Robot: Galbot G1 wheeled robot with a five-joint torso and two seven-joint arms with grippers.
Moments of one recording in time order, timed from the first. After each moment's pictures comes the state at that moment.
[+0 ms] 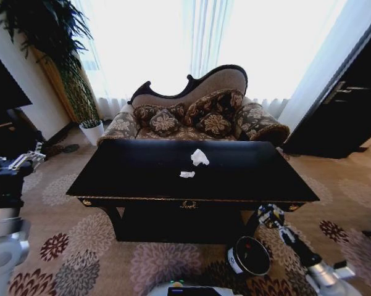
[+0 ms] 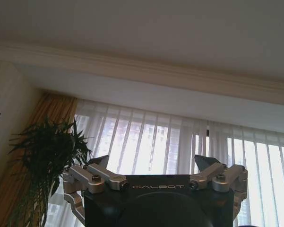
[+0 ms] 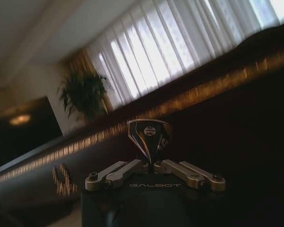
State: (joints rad) left arm 1.53 -1.16 -1.25 -2.32 -0.98 -0.06 0.16; right arm -1.60 1.03 0.89 1.29 1.07 0.26 -1.22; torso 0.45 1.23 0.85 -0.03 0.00
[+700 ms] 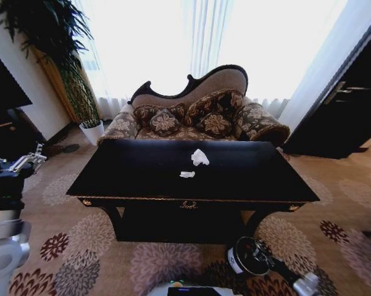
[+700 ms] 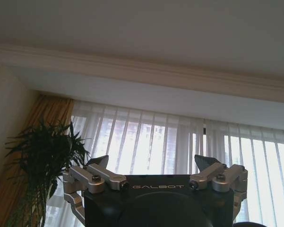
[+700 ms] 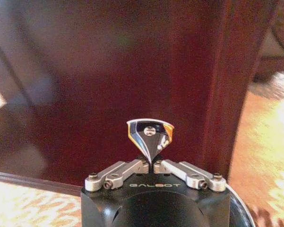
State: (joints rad) left arm 1.56 -1.16 -1.28 -2.35 -0.98 -0.06 0.16; right arm -1.40 1.07 0.71 0.87 0.45 0.35 -0.67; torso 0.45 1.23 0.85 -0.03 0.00
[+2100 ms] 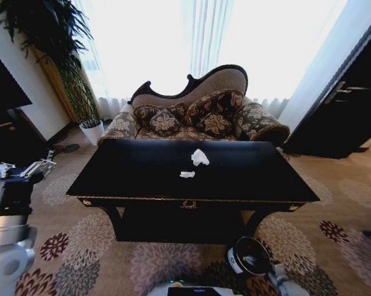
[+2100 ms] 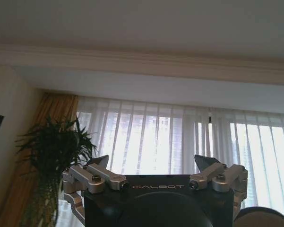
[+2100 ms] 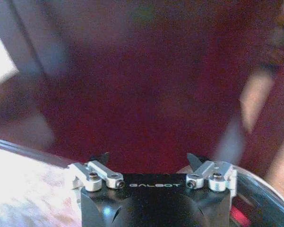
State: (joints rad) left arm 1.58 -1.25 -1.23 -2.36 -0.84 -0.07 0.17; right arm -1.36 1.21 0.73 0.97 0.14 0.29 -0.62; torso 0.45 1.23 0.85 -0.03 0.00
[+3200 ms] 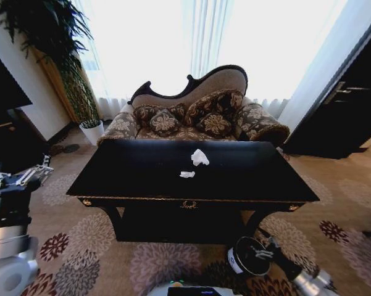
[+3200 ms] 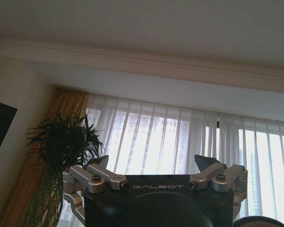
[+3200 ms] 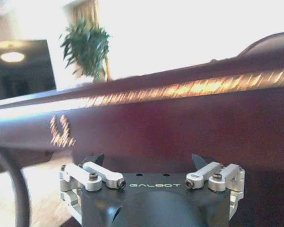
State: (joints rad) left arm 1.64 -1.33 -1.25 -2.46 -0.89 -0.04 0.14; right arm -1.58 1.27 1.13 1.48 0.62 0.25 -1.19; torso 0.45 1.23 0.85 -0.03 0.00
